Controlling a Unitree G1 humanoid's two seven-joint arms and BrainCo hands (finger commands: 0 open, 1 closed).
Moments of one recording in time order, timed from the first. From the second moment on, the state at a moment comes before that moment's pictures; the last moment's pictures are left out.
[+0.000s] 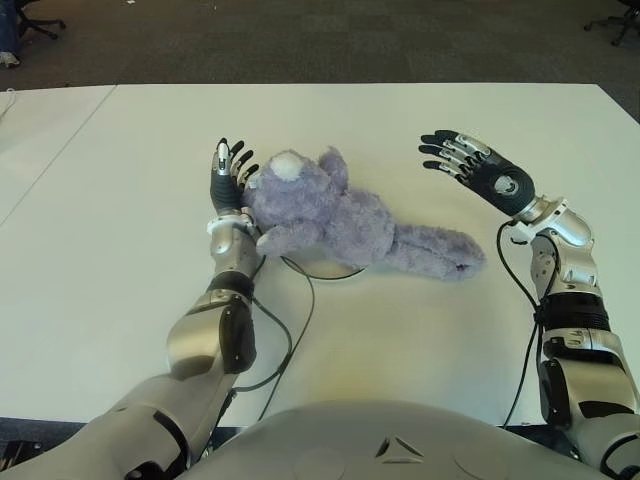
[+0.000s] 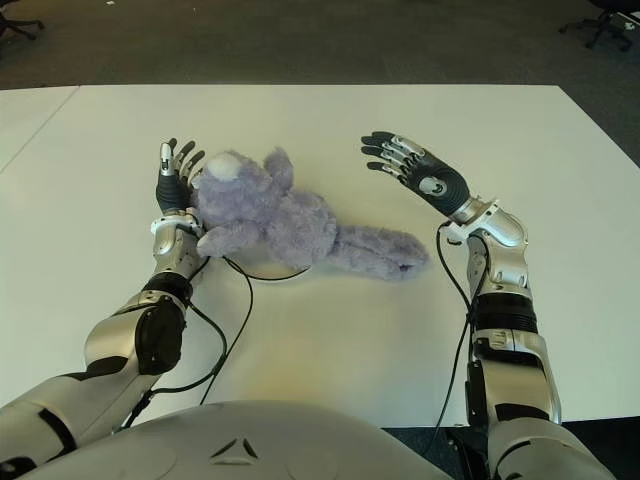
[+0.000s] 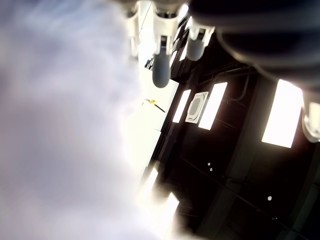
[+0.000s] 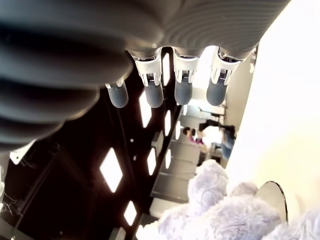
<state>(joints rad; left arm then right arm) -0.59 0.01 0.46 1.17 -0.29 -0.61 -0.18 -0.35 -0.48 -0.15 0.41 0.47 -0.24 0.97</state>
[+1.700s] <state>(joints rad) -0.59 0.01 0.46 1.17 -0.29 -0.61 -0.21 -0.68 -0.43 -0.45 1.26 0.47 -0.34 0.41</state>
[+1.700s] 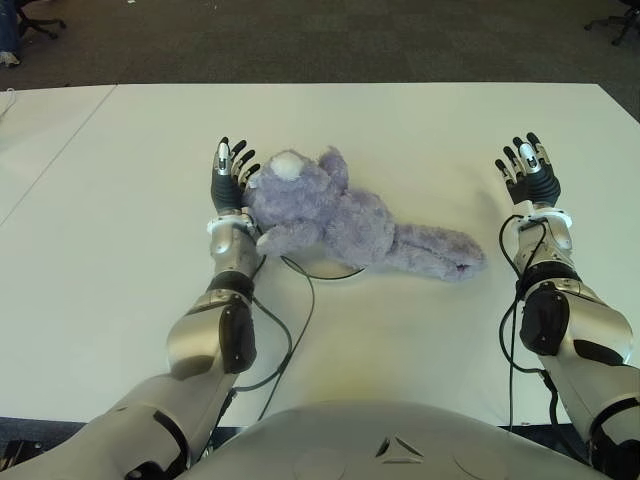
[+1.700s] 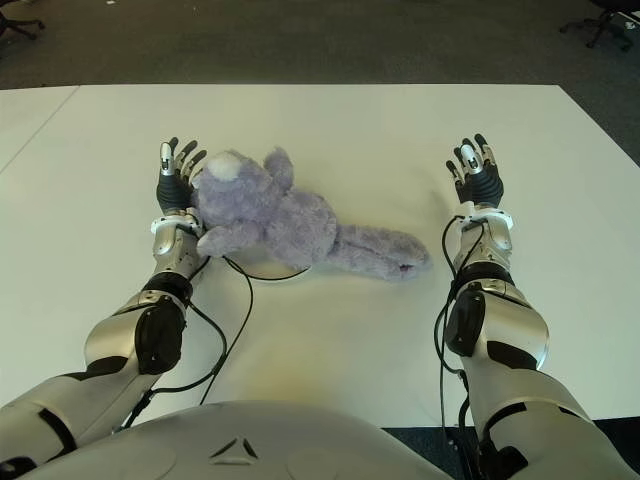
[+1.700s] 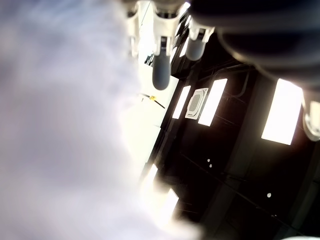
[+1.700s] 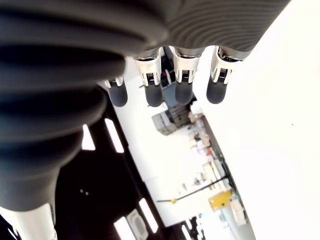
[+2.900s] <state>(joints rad) -0.59 0.01 0.46 1.17 -0.28 -0.61 -0.21 -0.66 -0.20 -0.28 1.27 0.13 -0.53 0.01</state>
